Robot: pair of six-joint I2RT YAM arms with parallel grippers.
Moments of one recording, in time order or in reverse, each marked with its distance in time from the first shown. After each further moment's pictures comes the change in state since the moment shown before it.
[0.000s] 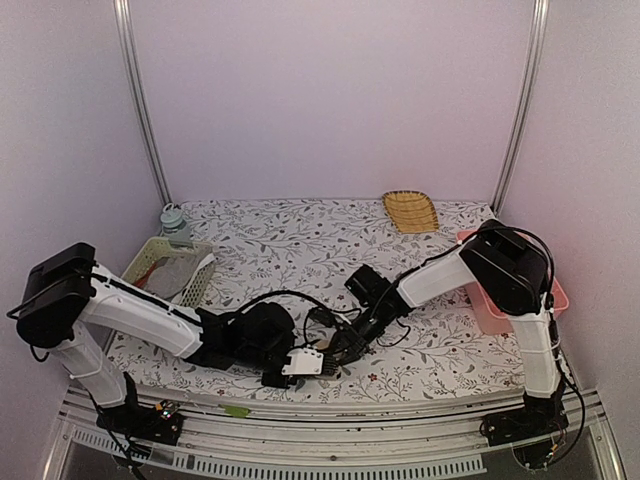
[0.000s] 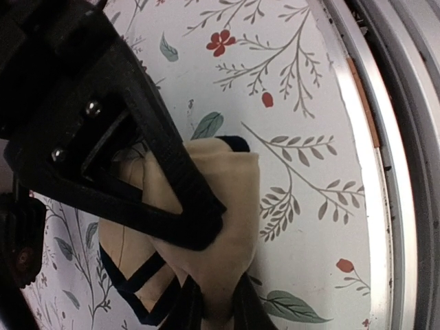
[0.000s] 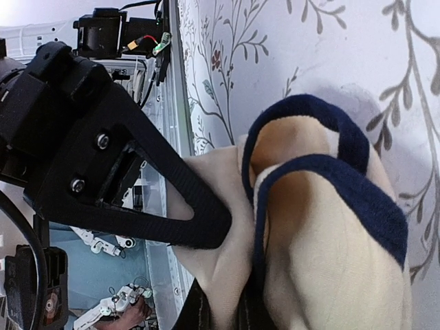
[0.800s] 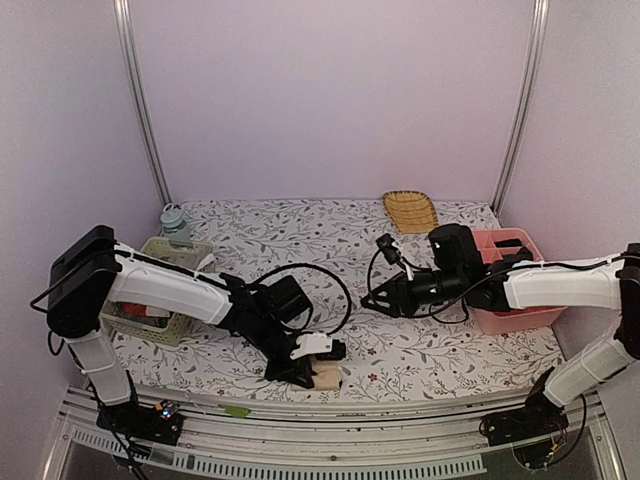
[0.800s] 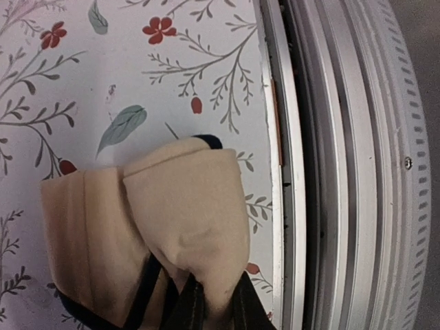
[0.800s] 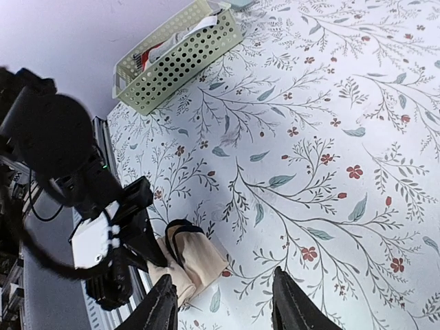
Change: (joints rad) left arm 0.116 0.138 0.293 -0.494 0.379 -0.195; right arm -0.099 -0.753 -0.440 0.280 0.632 0.054
